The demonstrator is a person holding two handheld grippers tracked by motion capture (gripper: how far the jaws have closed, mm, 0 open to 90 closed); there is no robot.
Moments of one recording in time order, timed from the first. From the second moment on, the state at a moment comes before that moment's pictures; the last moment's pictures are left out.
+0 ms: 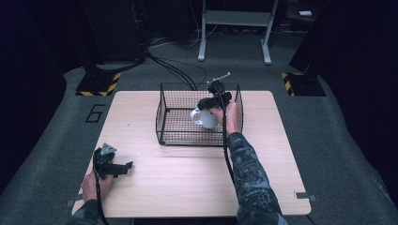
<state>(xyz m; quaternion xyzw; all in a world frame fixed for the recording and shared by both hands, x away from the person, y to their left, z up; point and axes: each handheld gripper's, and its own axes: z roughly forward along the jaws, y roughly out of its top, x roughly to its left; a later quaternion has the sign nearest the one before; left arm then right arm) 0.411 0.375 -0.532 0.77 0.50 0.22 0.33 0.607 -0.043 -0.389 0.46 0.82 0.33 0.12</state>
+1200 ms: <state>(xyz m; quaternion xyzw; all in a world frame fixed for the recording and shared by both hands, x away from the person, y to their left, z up) 0.411 0.375 -0.532 0.77 0.50 0.22 0.33 0.619 -0.028 -0.415 0.45 0.83 0.30 0.12</state>
